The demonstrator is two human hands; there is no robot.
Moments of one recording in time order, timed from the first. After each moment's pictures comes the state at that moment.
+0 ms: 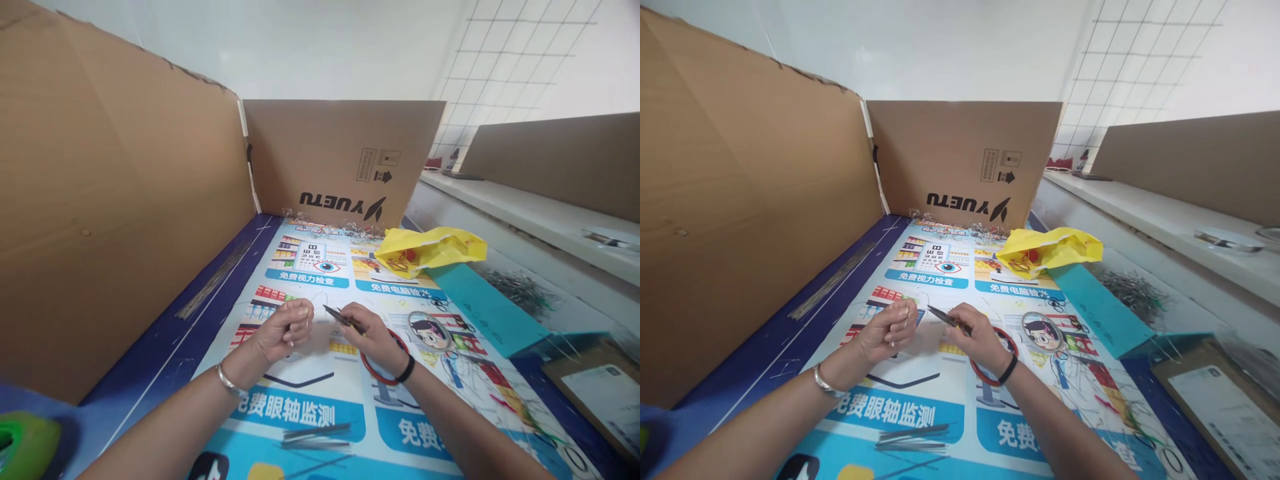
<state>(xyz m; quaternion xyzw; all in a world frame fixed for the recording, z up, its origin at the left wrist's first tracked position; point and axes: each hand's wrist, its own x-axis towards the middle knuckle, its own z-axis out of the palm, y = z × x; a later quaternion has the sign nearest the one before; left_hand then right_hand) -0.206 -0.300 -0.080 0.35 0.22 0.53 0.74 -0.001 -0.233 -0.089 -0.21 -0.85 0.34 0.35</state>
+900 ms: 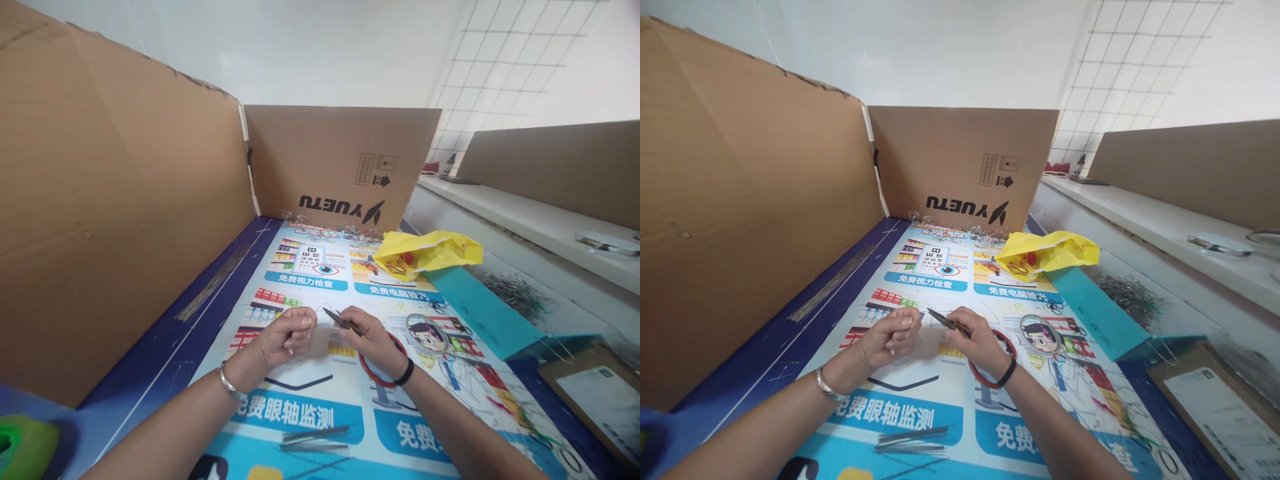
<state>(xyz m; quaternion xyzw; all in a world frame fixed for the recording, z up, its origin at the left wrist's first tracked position) -0.205 -0.300 -0.084 0.34 0.21 0.49 0.77 0.000 -0.234 -0.090 -0.20 -0.83 0.37 0.35</state>
